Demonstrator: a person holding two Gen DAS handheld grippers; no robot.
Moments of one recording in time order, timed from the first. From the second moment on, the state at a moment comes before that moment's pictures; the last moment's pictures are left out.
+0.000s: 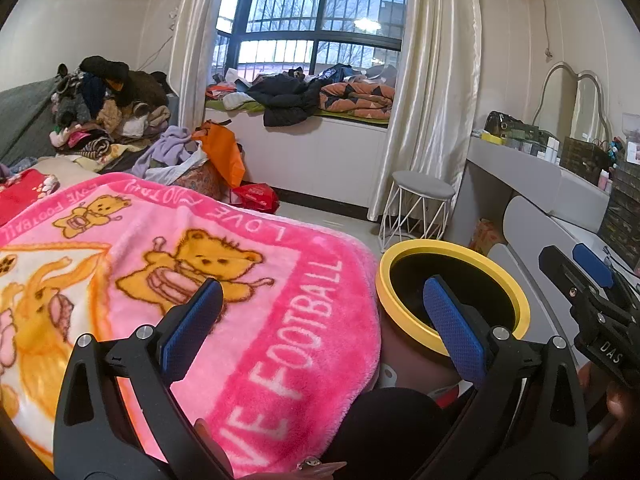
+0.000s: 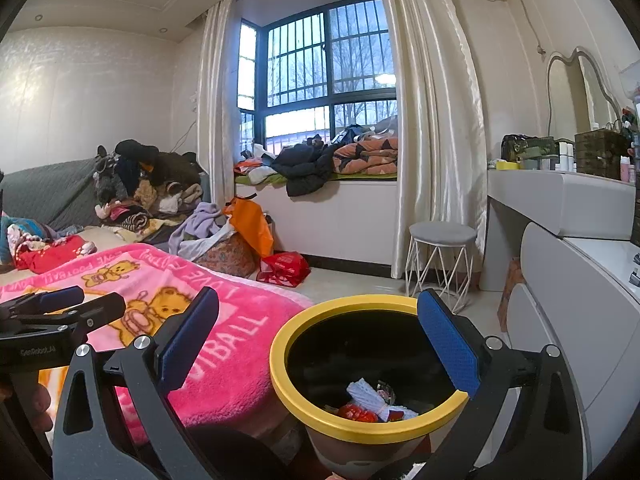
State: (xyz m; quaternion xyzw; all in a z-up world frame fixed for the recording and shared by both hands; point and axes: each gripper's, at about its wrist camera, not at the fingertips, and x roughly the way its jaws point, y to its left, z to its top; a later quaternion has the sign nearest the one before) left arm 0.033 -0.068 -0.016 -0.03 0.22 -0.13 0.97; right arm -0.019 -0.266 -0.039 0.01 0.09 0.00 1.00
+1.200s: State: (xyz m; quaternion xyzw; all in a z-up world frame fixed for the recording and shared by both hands) left arm 0.001 0.302 -0.091 -0.17 0.34 0.33 0.86; right arm 0.069 0.116 -0.084 -0.09 0.31 0.41 0.86
